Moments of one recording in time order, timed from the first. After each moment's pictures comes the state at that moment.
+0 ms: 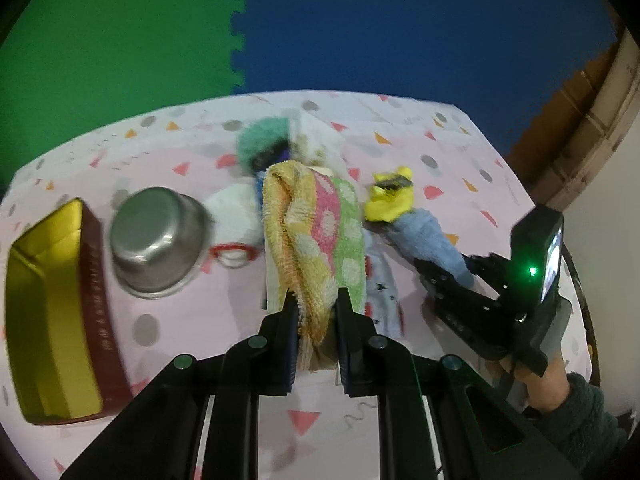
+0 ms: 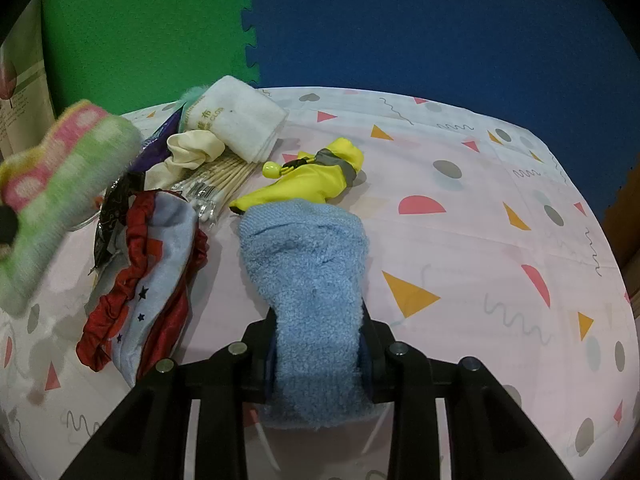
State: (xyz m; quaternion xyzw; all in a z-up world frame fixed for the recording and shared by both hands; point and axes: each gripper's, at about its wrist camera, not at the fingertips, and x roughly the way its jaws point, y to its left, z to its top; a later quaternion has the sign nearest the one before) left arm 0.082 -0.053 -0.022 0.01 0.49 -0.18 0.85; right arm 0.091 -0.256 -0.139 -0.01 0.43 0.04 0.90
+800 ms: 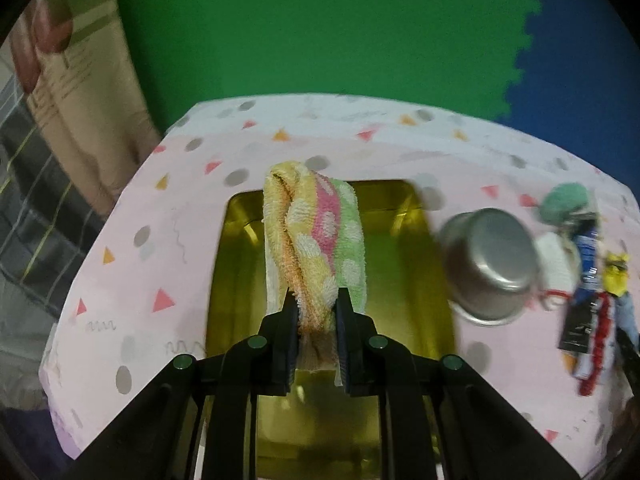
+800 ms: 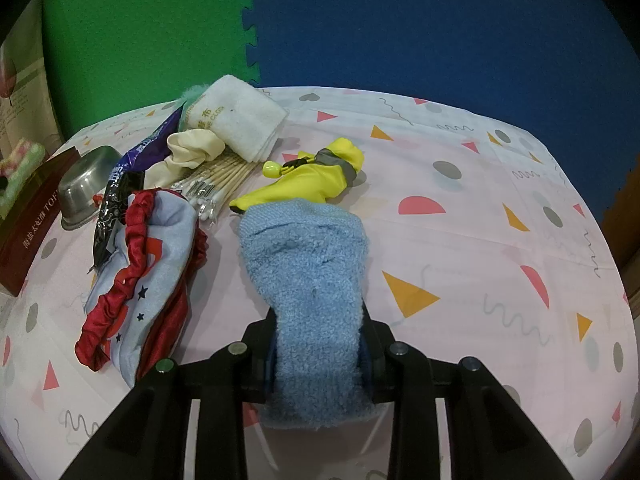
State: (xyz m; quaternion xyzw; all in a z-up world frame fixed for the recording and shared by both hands) left arm 0.133 0.191 -0.045 -0.01 0.50 0.09 0.86; right arm 0.091 -0.257 -0.139 -0.01 0.43 0.04 0.90
